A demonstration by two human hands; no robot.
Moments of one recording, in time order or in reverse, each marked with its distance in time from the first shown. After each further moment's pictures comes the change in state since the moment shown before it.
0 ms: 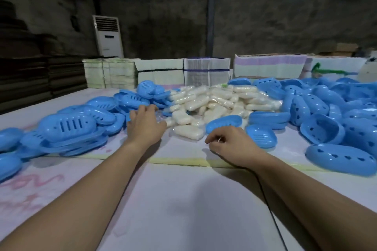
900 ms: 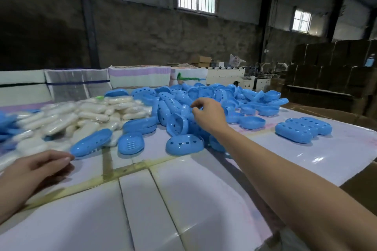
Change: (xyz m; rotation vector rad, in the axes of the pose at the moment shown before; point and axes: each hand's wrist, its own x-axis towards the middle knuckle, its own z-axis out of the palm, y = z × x) left_hand -0.027 0.030 0.066 -1.018 -0.635 0.152; right_hand -0.092 0.115 -0.191 -0.271 0.677 0.440
